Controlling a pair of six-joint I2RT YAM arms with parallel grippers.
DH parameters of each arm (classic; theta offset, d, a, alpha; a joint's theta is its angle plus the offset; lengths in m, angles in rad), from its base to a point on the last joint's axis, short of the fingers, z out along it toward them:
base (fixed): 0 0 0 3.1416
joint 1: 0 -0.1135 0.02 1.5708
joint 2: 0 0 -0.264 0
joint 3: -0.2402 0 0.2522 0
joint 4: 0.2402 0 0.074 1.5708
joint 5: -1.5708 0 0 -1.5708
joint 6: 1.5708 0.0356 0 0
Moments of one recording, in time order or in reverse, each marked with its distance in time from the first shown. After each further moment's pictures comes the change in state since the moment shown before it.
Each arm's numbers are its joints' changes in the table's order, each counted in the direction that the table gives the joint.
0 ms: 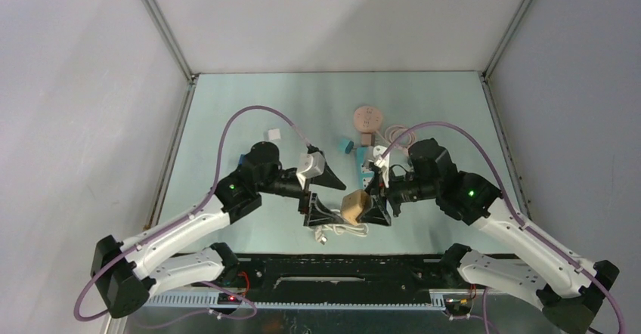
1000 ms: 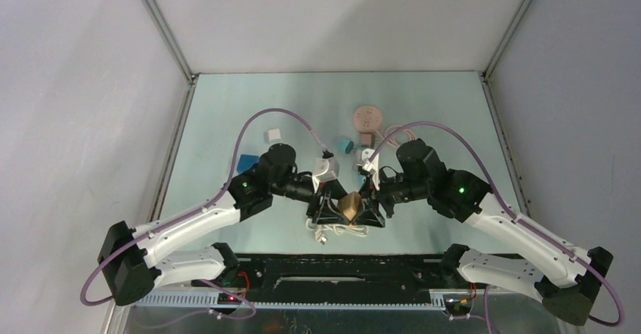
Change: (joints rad) left arm 0.071 0.103 -0.023 0.051 0.032 0.009; right arm -0.079 0.064 -0.030 0.003 -0.068 -0.018
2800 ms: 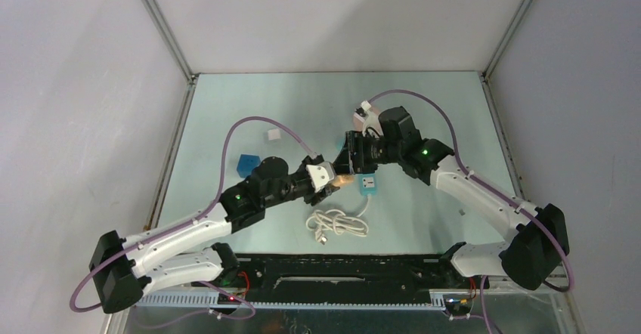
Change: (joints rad) left arm 0.049 -0.108 0.103 -0.043 0.679 0.358; right arm 0.197 0.344 -0.092 -0.253 -0.047 0.739
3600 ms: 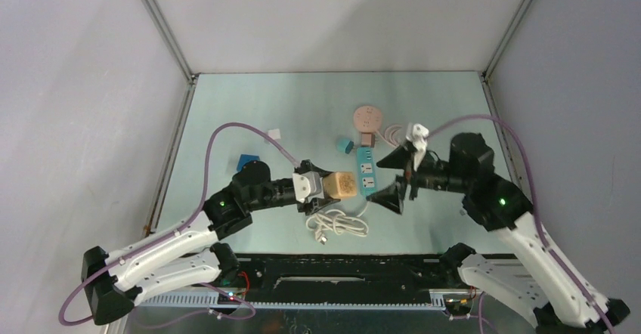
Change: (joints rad) left arm 0.003 -0.136 0.008 0.000 -0.207 -0.022; right arm 0.085 -0.457 0.034 0.187 0.113 -0.628
